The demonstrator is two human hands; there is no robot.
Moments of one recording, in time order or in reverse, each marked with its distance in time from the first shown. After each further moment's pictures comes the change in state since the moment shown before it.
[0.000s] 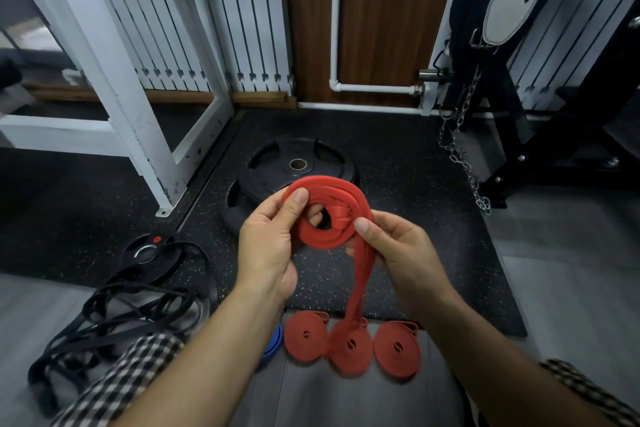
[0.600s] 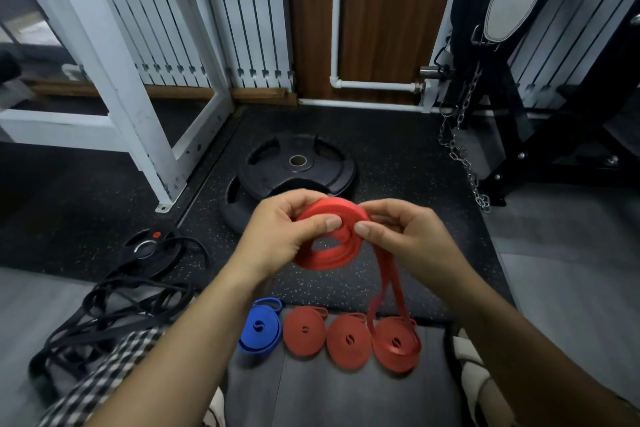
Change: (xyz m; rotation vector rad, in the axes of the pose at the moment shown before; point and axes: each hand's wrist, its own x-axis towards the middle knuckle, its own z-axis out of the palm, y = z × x) left_hand 0.005 0.012 -0.015 0.631 -0.439 0.159; right_hand 0.004 -0.018 -0.019 -0.462 -0.124 -0.181
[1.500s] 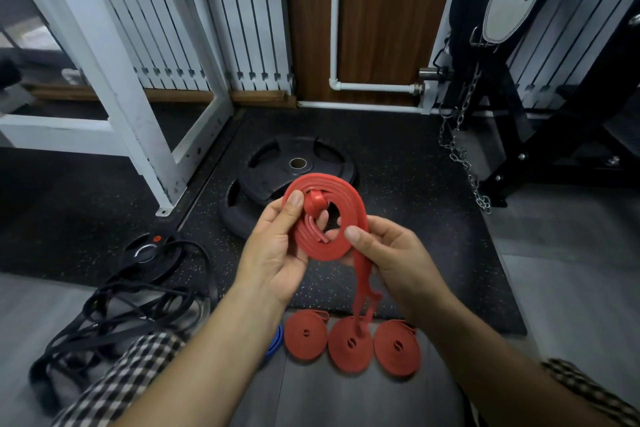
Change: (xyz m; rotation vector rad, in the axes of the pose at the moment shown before) left_hand 0.004 -0.005 0.015 -0.960 0.316 -0.312; right_hand -0.005 0.009 0.027 0.566 -0.009 0.189
